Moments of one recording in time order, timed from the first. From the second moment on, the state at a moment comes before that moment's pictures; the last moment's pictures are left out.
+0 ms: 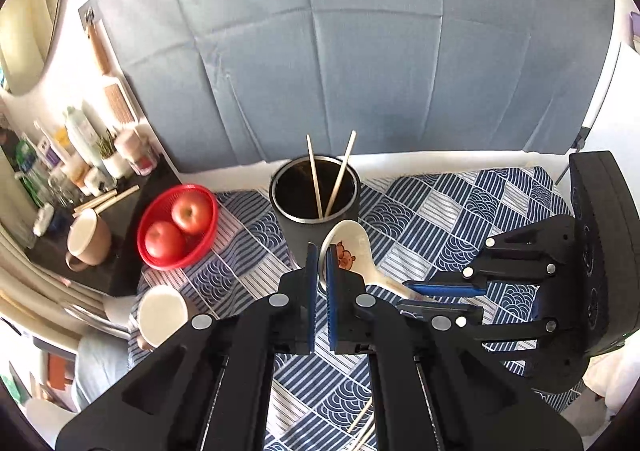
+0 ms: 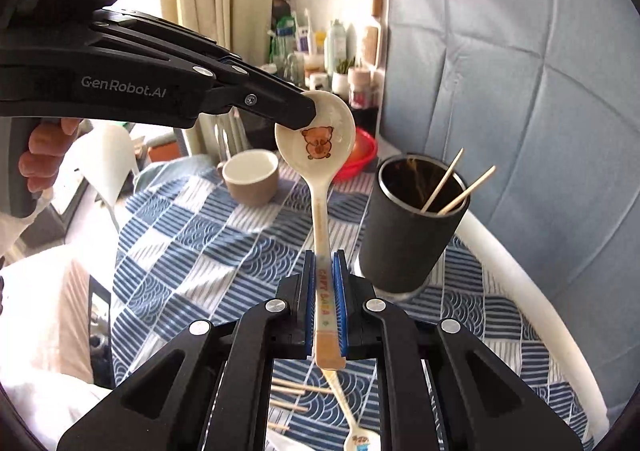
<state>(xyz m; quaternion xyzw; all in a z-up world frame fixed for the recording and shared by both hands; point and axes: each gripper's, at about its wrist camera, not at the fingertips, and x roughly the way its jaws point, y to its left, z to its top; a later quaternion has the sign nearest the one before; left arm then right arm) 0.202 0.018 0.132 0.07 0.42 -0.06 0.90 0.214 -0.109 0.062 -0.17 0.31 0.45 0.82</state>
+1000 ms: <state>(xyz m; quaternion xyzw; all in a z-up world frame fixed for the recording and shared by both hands) 0.307 0.058 0.225 0.17 0.38 -0.10 0.90 0.317 -0.059 0.124 -0.09 0.25 0.40 0.88</state>
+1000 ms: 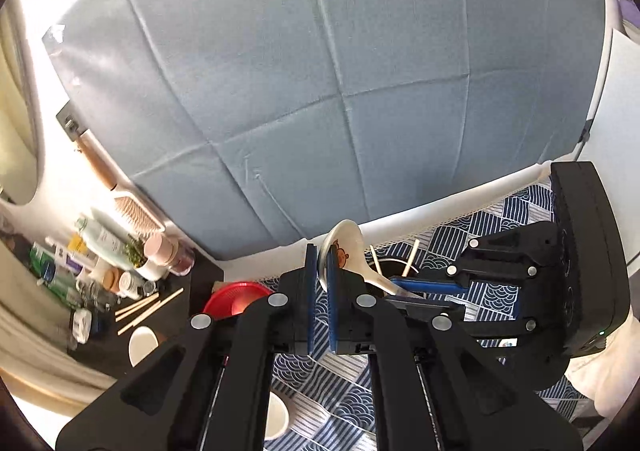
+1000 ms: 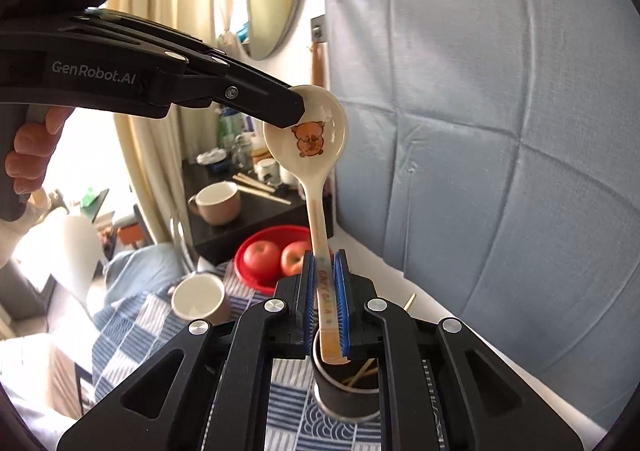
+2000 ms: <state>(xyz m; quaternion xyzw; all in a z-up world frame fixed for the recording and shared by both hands) 0.345 0.051 0.143 0.20 0.40 -0.14 0.88 0.329 -0.071 0.039 -0.01 0.27 0.30 0.91</state>
